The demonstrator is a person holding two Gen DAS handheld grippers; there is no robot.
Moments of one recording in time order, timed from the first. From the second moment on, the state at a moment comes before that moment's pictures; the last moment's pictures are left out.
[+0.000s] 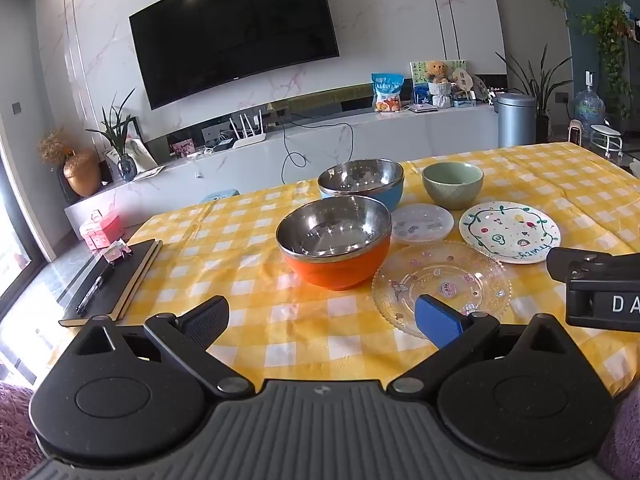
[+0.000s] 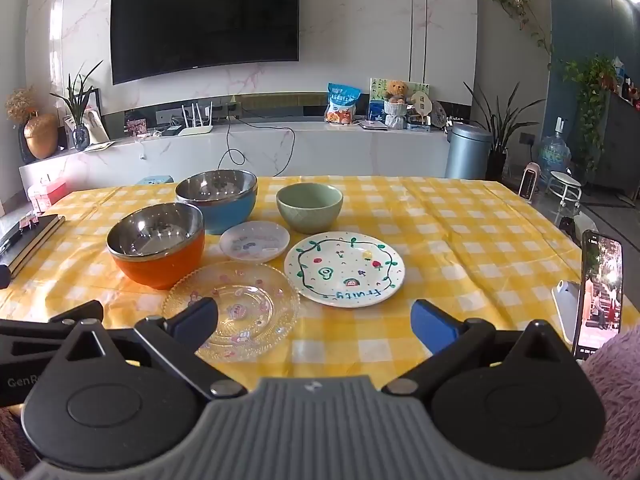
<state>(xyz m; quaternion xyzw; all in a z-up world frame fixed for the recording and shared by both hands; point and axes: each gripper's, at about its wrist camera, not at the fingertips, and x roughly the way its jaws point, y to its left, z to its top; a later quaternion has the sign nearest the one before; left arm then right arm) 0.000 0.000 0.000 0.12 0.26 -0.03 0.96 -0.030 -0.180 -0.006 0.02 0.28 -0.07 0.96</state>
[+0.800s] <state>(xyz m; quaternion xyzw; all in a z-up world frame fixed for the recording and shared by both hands) 0.000 0.004 -0.006 0.12 0.27 -0.04 0.95 -0.028 -0.177 -0.009 0.02 0.28 -0.07 0.96</state>
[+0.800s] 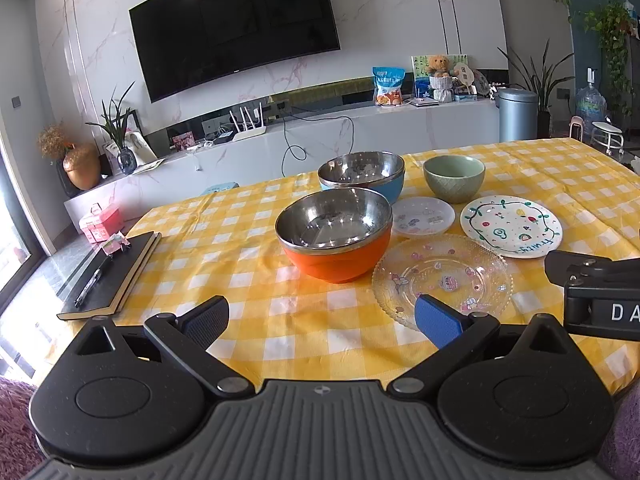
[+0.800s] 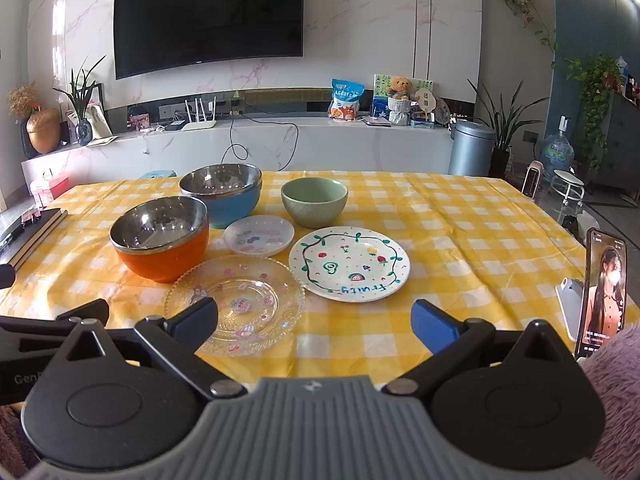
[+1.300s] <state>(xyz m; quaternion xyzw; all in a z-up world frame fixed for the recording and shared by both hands) -0.002 0.004 -0.013 0.12 0.28 -0.03 0.95 -0.029 -0.172 -0.014 0.02 0.28 -0.07 0.96</state>
